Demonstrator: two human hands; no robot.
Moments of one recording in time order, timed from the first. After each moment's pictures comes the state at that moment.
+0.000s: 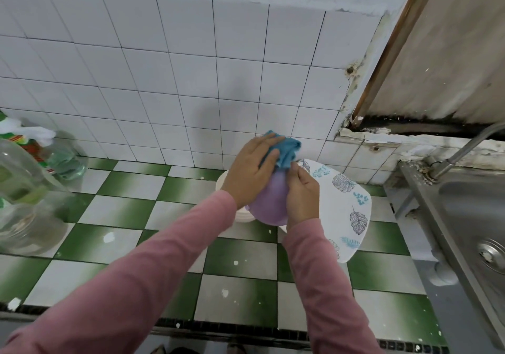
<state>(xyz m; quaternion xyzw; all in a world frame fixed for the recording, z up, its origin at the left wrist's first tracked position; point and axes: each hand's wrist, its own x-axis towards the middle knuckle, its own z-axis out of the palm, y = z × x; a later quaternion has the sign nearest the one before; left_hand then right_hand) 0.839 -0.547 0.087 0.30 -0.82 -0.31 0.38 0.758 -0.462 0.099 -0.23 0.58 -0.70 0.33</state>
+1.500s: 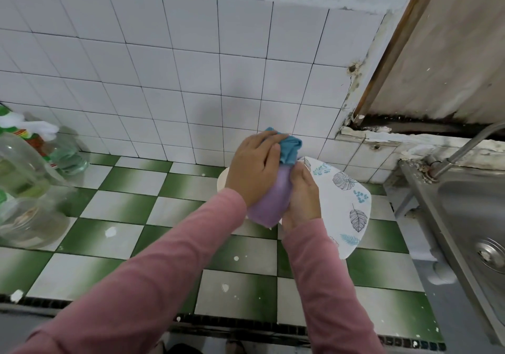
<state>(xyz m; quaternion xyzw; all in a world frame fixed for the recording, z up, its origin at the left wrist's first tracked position) 0.831 -0.539 0.091 0.33 -0.82 -0.22 0.43 0.765 -0.461 0.089 -0.15 0.52 -0.74 0.40</state>
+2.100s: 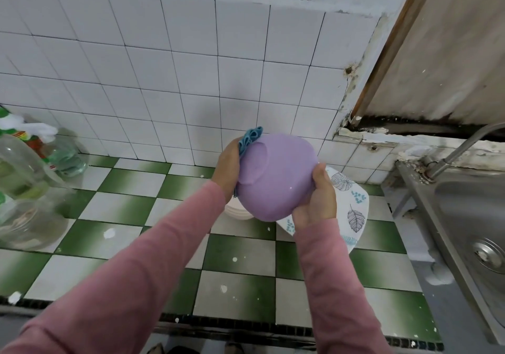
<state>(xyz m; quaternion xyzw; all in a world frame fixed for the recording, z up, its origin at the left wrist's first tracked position) 0.852 -0.554 0.093 0.44 -0.47 -0.66 0.38 0.746 -0.444 0.106 -0.02 0.41 -0.79 0.45</state>
